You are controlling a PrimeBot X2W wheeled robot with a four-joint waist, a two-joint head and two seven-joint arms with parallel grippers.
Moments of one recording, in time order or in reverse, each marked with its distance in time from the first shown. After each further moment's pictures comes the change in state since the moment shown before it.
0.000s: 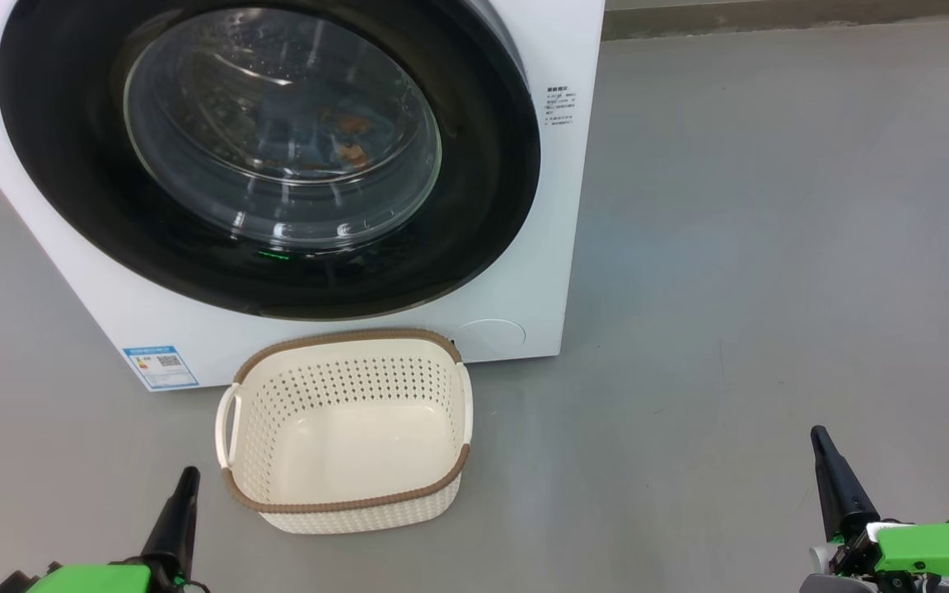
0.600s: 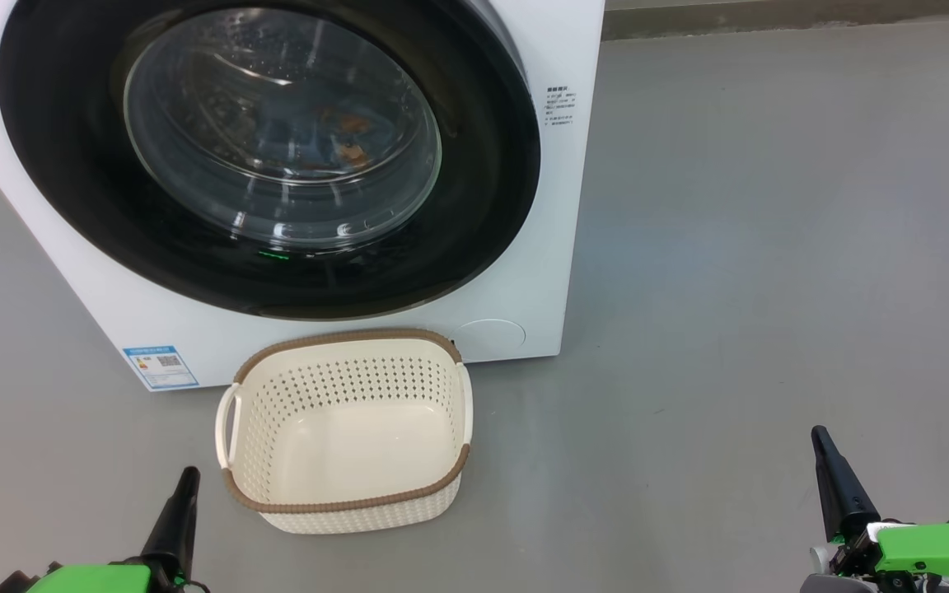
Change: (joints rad) left arm 0.000 0.000 0.000 0.000 0.000 0.000 0.000; right arm 0.000 0.001 -0.002 0.000 0.000 0.000 0.000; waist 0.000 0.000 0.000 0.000
